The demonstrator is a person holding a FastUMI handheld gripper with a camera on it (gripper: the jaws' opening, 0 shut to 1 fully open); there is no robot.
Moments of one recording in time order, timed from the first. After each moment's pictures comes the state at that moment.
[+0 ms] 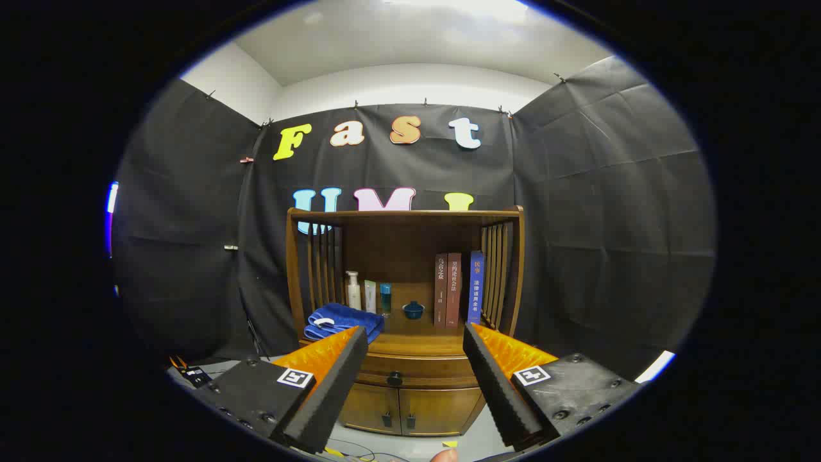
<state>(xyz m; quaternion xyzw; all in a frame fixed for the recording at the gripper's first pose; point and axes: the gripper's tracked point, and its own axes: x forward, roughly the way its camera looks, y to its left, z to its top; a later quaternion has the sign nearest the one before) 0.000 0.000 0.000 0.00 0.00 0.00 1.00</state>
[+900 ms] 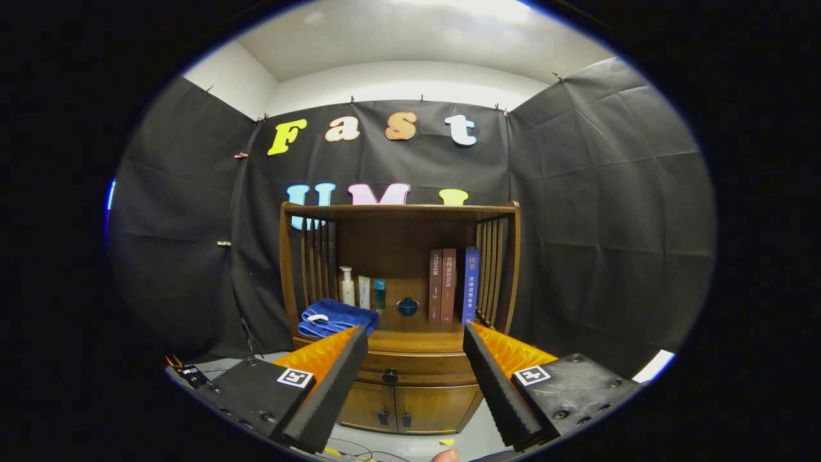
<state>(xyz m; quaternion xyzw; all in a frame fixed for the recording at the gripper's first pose) 0.002 0.003 -0.010 -0.01 0.01 -0.02 1.00</state>
